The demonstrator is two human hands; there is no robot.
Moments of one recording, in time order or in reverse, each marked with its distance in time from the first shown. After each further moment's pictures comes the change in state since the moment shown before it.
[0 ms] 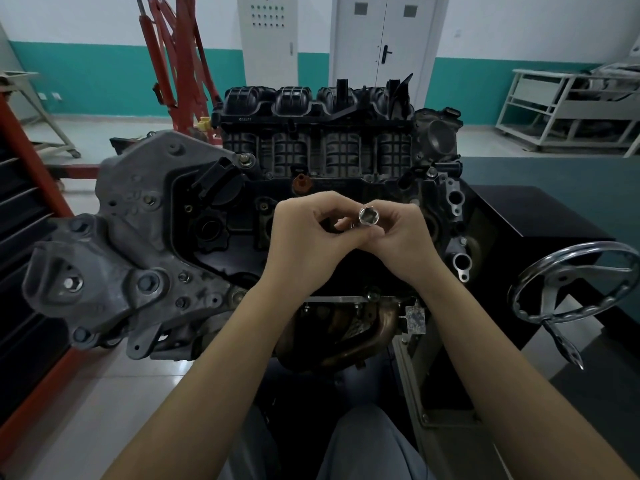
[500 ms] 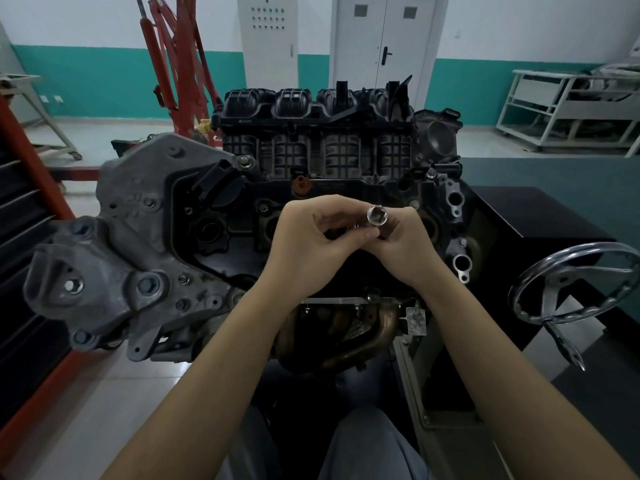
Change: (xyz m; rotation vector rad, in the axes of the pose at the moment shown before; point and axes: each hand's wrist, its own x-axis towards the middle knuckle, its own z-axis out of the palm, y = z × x) left_hand -0.001 0.003 -0.001 -0.070 -0.076 0.034; right_hand -0.001 -0.006 0.000 0.008 -0.045 -0.030
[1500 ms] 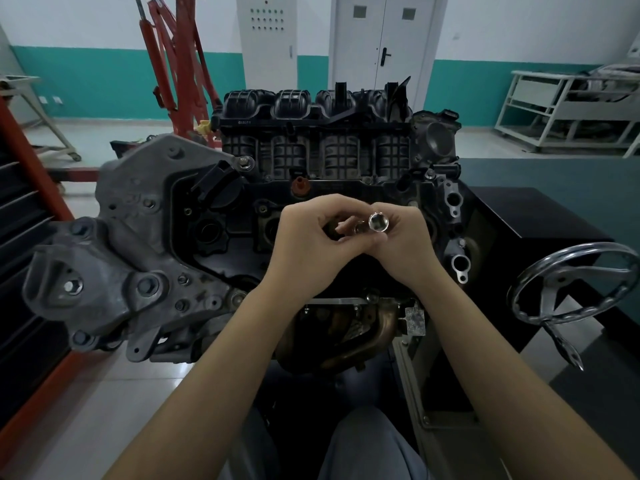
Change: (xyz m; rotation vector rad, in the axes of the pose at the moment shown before) left_hand 0.000 -0.005 0.003 0.062 0.024 0.014; right_hand 0.001 0.006 0.000 -0.049 0.090 0.000
